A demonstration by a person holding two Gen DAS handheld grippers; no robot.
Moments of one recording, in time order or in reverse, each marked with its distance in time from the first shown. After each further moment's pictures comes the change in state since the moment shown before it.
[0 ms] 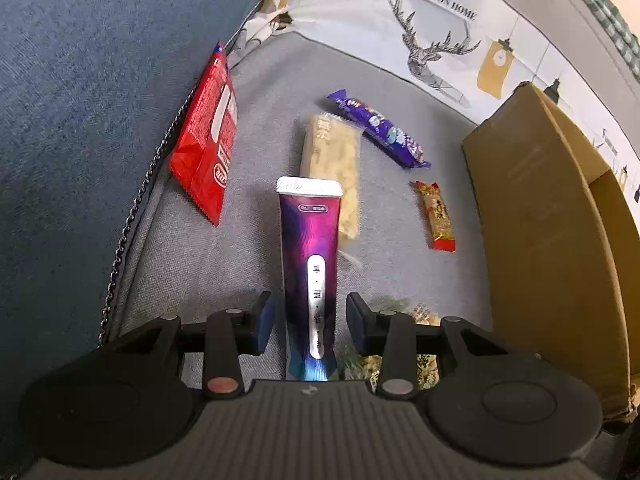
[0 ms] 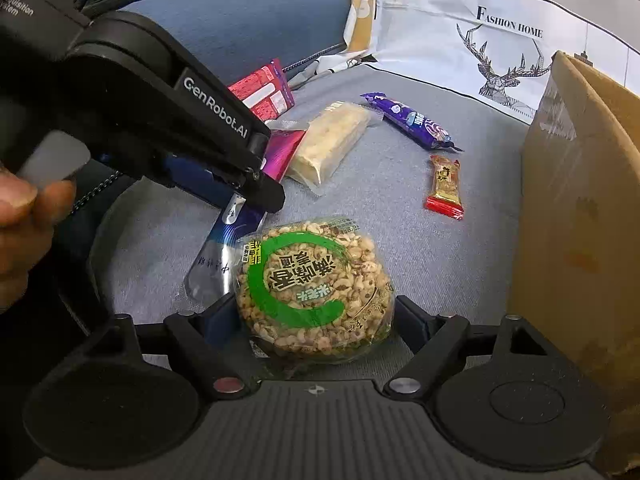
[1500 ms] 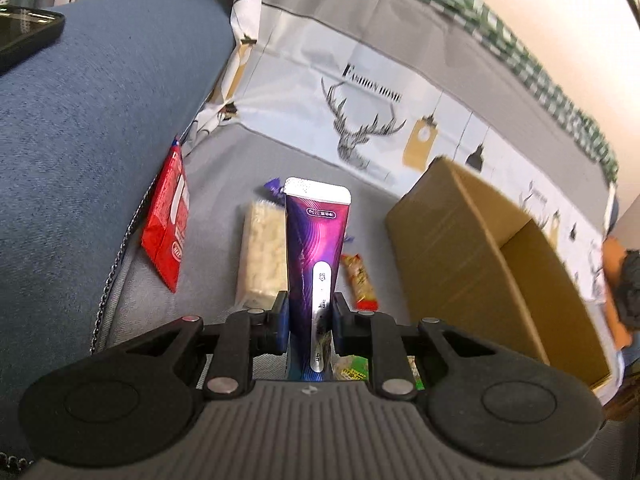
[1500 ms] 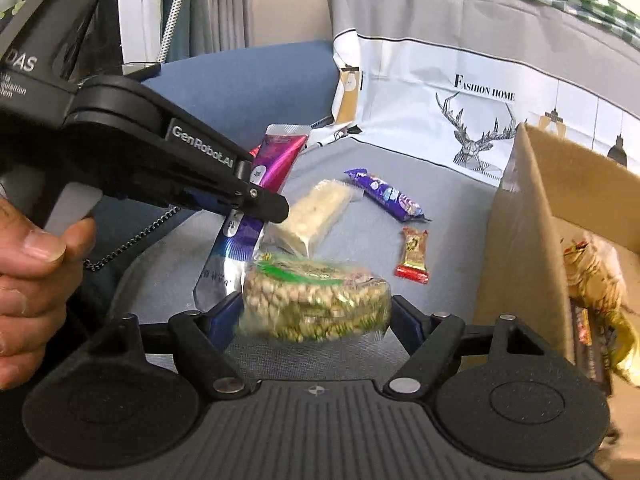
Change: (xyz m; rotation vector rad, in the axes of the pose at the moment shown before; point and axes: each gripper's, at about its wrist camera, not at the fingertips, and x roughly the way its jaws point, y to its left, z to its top) left arm -0.052 -0.003 -0.013 0.026 -0.286 -0.203; right arm -0.055 -0.003 0.007 -0.019 -0.181 -0.040
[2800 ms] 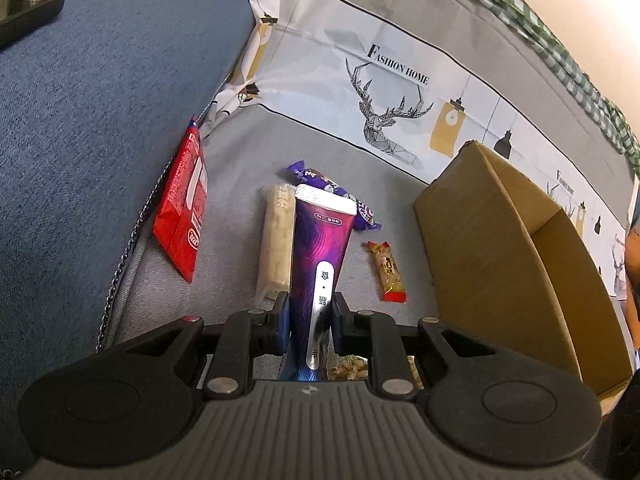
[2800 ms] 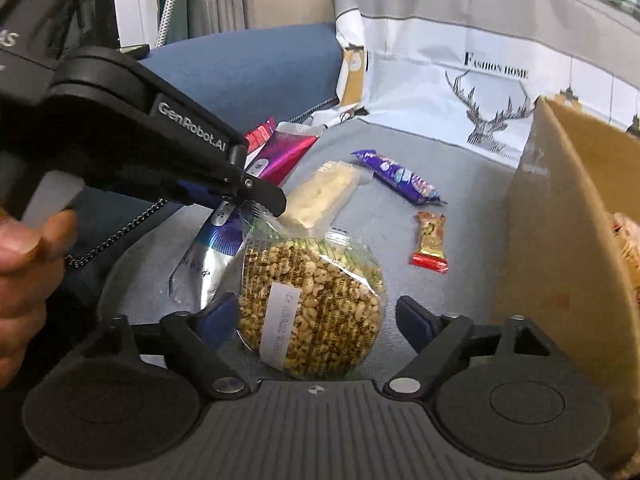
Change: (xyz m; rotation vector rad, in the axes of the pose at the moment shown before) left arm 0.022 0.006 0.003 -0.004 0.068 0.083; right arm 0.035 -0.004 -0.006 0.039 0.037 0.043
